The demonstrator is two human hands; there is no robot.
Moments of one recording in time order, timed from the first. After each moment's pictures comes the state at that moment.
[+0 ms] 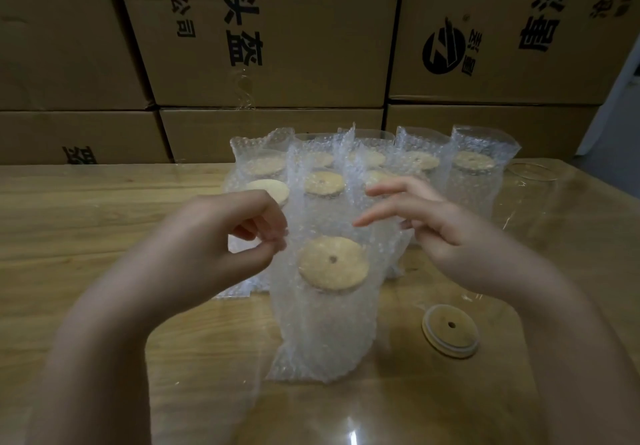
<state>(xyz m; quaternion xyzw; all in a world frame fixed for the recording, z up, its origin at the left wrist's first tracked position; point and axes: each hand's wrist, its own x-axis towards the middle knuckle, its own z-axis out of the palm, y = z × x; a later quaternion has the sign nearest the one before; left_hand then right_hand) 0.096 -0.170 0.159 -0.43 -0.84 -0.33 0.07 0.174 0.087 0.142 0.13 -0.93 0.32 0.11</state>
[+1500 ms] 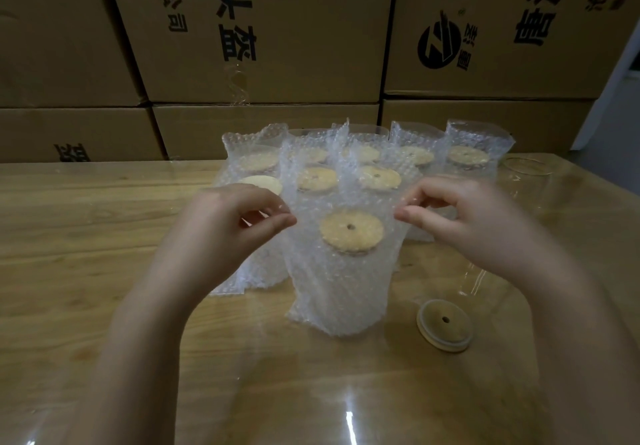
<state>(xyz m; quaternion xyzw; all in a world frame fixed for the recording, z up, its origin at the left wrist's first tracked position) 0.074 -0.144 0.136 -0.40 -0.83 -0.35 0.16 0.173 0.109 0.144 0.03 -0.94 0.26 0.20</state>
